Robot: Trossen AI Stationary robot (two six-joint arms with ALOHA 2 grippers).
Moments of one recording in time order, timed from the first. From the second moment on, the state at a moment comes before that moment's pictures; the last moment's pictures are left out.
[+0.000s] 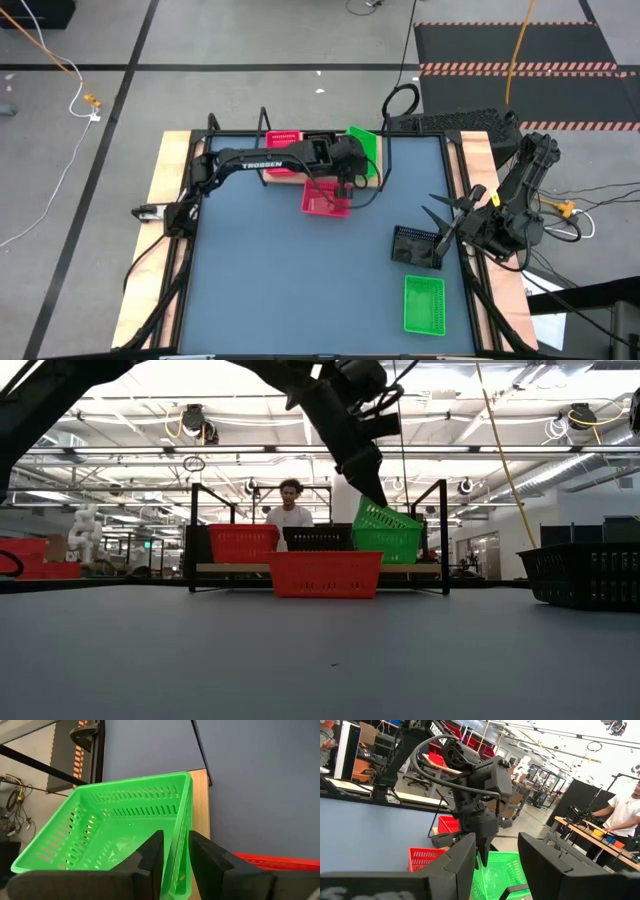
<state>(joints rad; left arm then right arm) 0.22 2.14 1.92 -0.62 -0.16 0.45 0.99 0.67 0.52 0.37 1.57 -0.59</state>
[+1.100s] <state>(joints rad) 0.23 2.18 1.92 -0.48 -0.13 0.36 0.96 0.66 0.52 0.37 1.57 -0.62</state>
